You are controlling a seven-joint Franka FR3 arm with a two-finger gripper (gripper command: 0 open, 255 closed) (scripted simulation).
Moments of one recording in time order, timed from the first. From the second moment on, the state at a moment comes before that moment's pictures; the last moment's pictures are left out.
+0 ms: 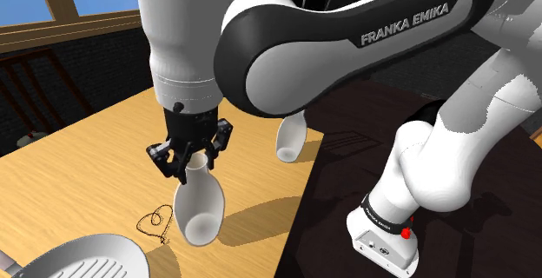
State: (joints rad) arm 0.47 -0.13 0.46 -2.08 0.01 1.99 0.96
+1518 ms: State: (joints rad) arm 0.47 -0.11 0.47 -2.14 0.00 2.07 0.97
